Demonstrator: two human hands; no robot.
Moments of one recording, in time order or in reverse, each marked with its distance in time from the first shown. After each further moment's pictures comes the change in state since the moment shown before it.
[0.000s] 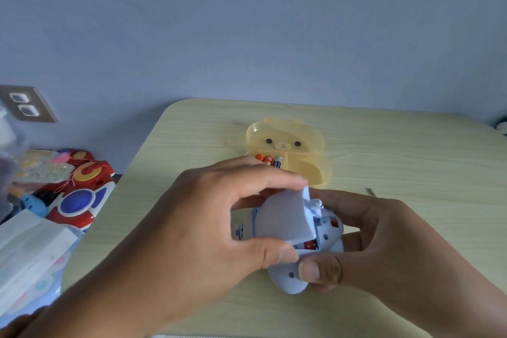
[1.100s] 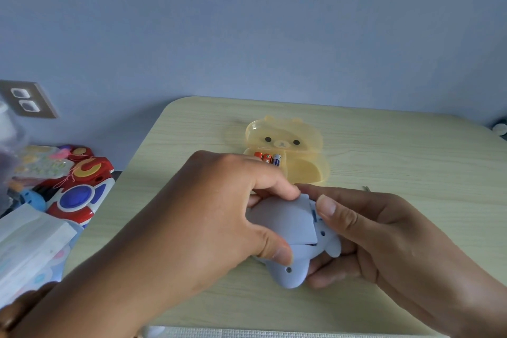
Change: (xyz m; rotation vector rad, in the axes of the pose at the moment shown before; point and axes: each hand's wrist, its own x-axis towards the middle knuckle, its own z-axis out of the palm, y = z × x) left_hand 0.008 0.012 0.003 0.141 -0.021 -0.159; right_hand 0.001 0.004 -0.004 0.284 -0.065 0.014
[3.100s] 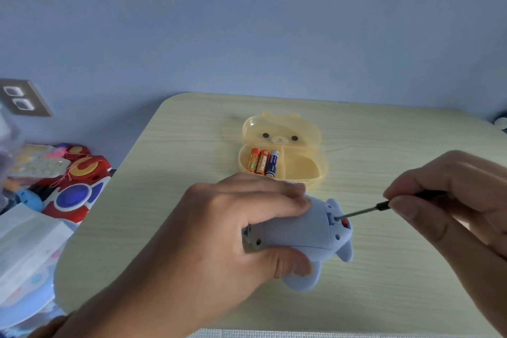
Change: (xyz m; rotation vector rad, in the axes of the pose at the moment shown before) left_hand -0.012 -0.021 0.025 -0.094 0.097 0.275; right_hand -0.048 -0.016 -0.028 -1.126 0.495 -0.541
